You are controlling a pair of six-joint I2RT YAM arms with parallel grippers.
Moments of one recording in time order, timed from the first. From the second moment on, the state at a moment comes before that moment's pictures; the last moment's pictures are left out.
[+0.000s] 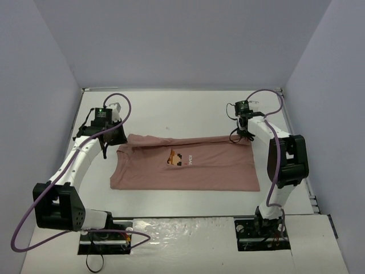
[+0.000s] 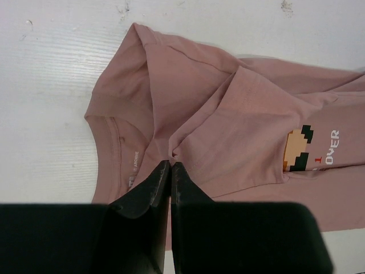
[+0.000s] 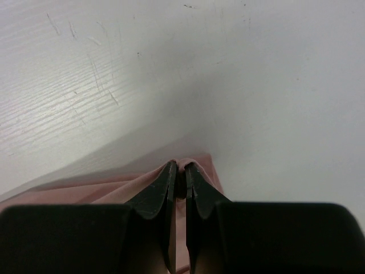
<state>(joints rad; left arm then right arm) -0.09 1.35 1.09 -0.62 0.12 -0.28 0.16 1.82 1.23 -0.49 0.46 0.35</state>
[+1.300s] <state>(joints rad) -0.09 1.20 0.85 -0.68 0.11 -0.40 0.24 1.51 0.88 -0.42 0.47 0.47</state>
